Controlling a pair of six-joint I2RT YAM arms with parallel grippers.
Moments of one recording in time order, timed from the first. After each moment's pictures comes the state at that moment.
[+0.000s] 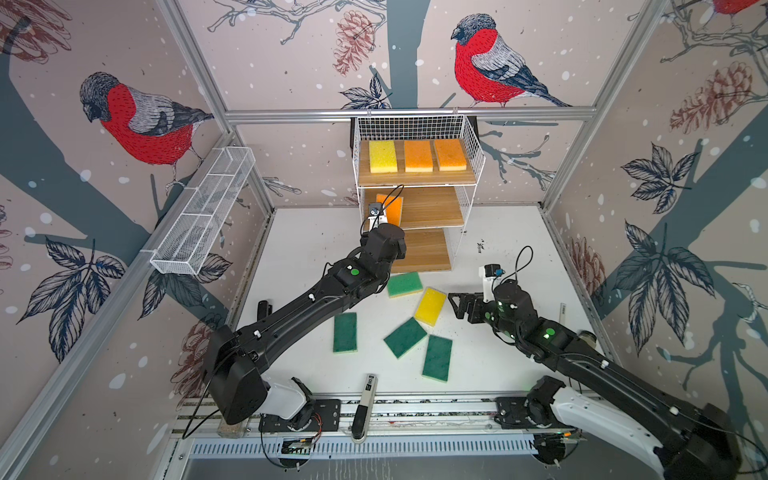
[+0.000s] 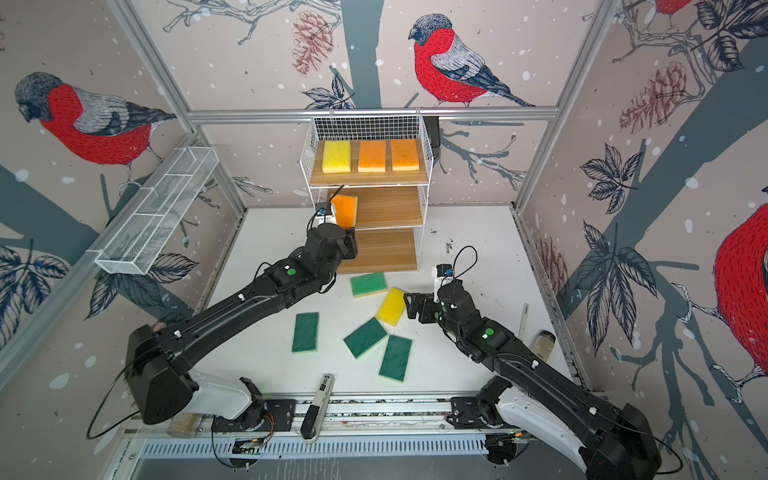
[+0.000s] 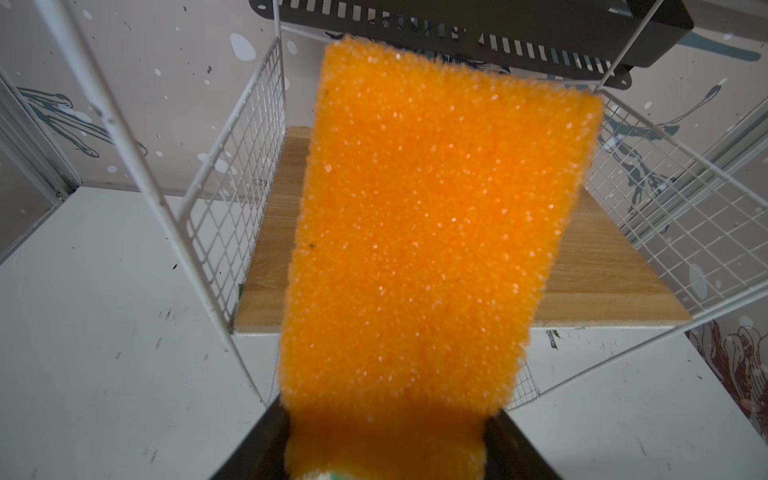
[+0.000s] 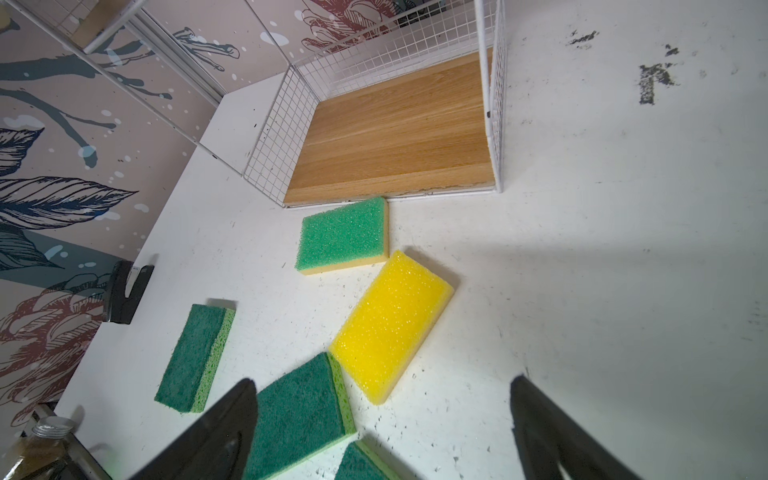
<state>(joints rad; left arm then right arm) -0.78 1.43 1.26 -0.25 -0.59 -0.46 0.72 0.86 0.54 -0.23 0.07 0.54</state>
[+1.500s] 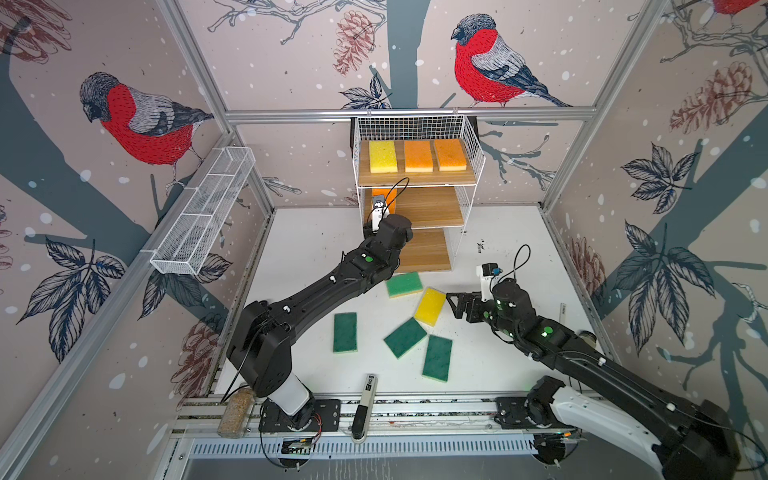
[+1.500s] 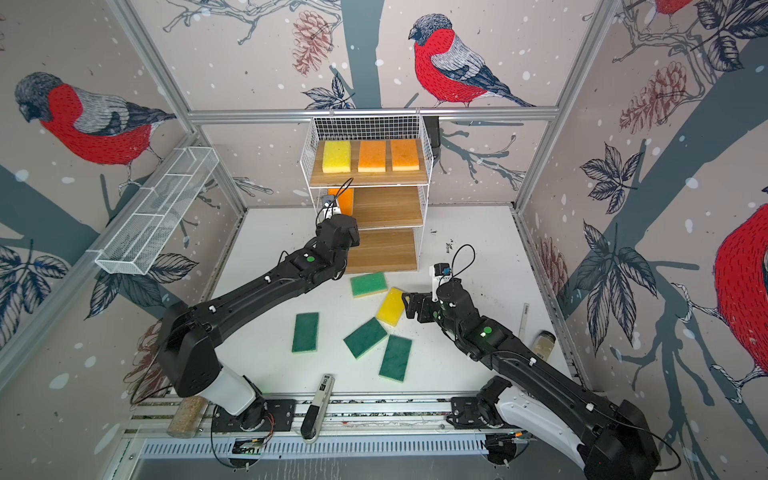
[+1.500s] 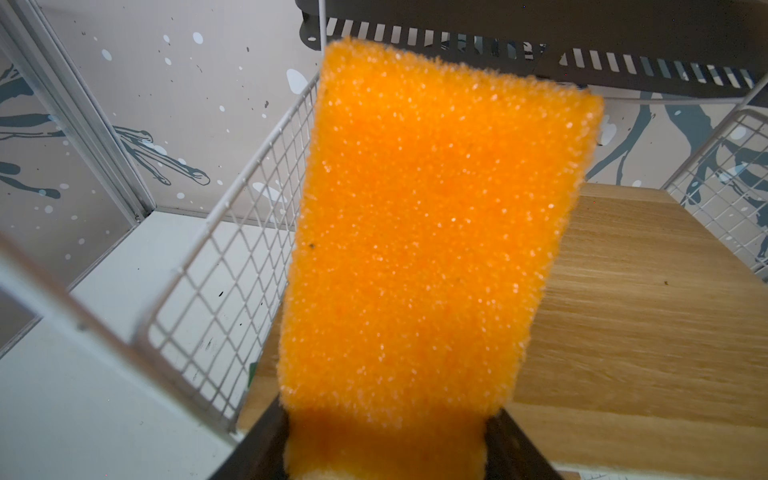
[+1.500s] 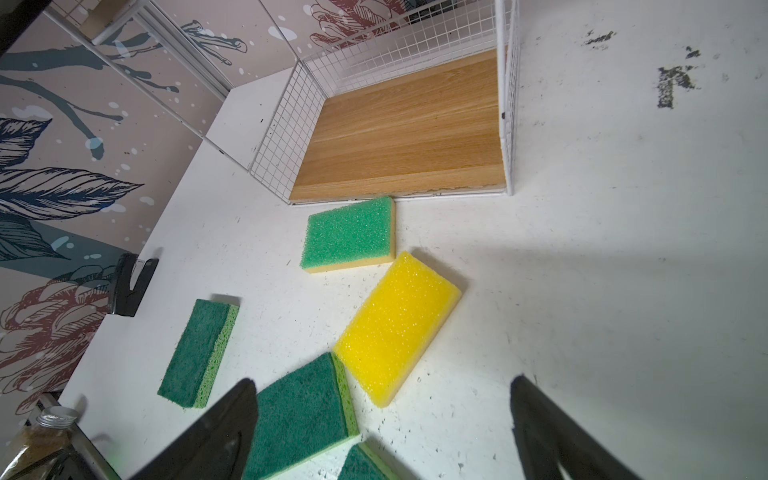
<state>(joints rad) -0.72 1.60 1.33 -0.15 -0.72 -0.40 0.72 0.88 0.55 -0.21 0.05 0.53</state>
